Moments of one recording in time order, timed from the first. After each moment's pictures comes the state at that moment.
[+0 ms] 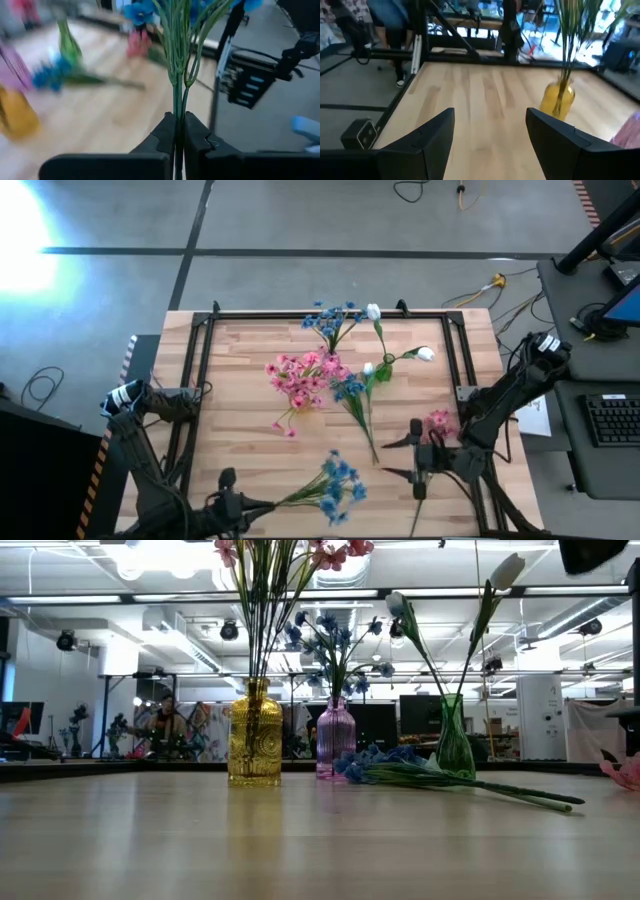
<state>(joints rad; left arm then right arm) -1.07 1.78 1.60 -0.86 -1.09 -1.20 0.87 1.31 0.57 0.46 0.88 0.17</state>
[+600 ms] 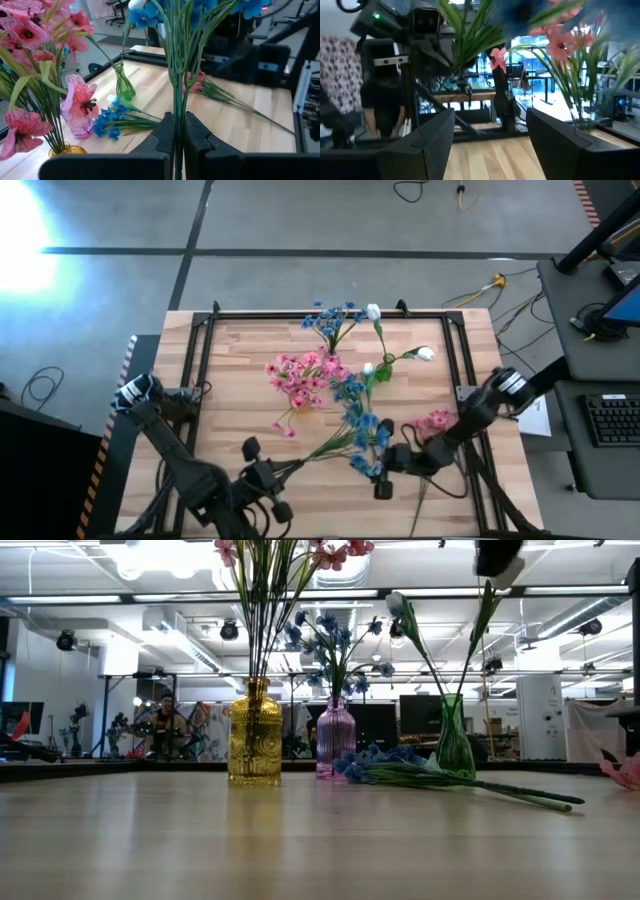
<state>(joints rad) -0.85 1.78 1.60 -0.80 -1.21 -0.92 0.68 1.81 0.67 1.54 0.75 -0.21</state>
